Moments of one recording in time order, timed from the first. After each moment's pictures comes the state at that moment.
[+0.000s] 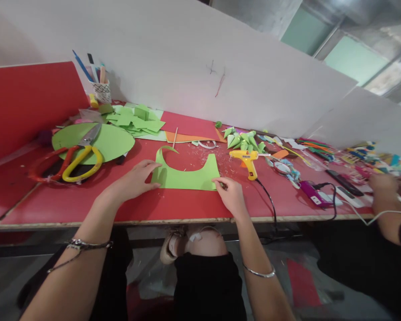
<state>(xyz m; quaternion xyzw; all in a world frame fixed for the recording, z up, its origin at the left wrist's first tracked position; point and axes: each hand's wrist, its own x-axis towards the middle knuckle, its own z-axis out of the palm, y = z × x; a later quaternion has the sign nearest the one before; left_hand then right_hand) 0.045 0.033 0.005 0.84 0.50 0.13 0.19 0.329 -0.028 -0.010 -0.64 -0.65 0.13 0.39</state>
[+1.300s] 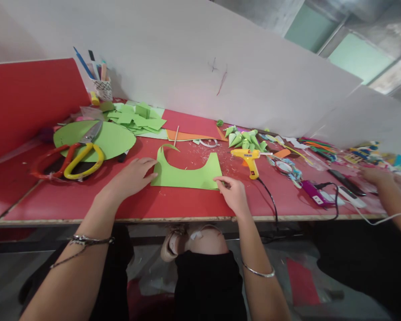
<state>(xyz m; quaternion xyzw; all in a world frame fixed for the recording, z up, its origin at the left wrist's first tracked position) 0.039 0.040 -0.004 0.85 0.50 0.13 0.08 0.330 -0.031 -0.008 -0.66 -0.62 0.18 0.39</state>
